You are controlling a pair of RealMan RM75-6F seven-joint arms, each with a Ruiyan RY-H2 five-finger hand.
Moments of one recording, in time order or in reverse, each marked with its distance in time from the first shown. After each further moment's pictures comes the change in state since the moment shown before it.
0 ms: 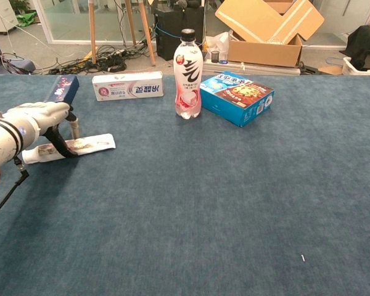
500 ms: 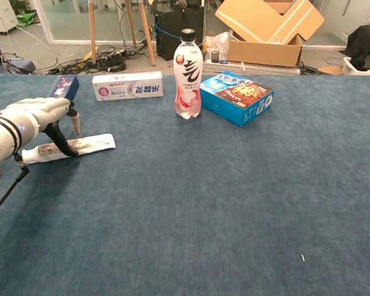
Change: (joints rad) left arm 0.005 0.015 -0.004 -0.033 0.022 0.017 -0.002; right arm -0.001 0.000 0.000 0.000 -0.001 0.002 -0.001
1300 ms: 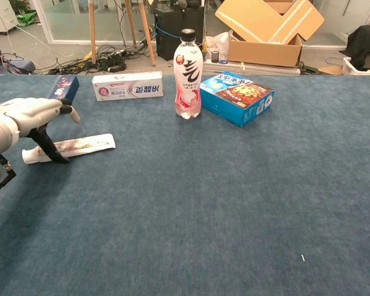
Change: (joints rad) left arm 0.084 0.081 0.060 -0.130 0.162 0.018 -0.063; right arm 0.001 -0.003 0.001 -0.001 0.002 -0.001 -0.010
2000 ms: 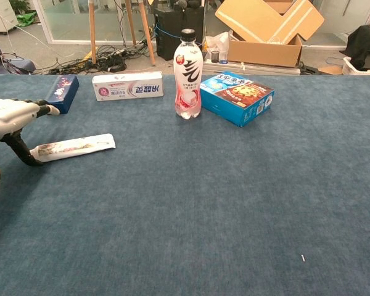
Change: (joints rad) left arm 0.045 0.057 0.090 0.054 0.088 -0.018 -0.026; right arm 0.005 -0.005 -0.001 -0.002 0.002 -0.011 -0.018
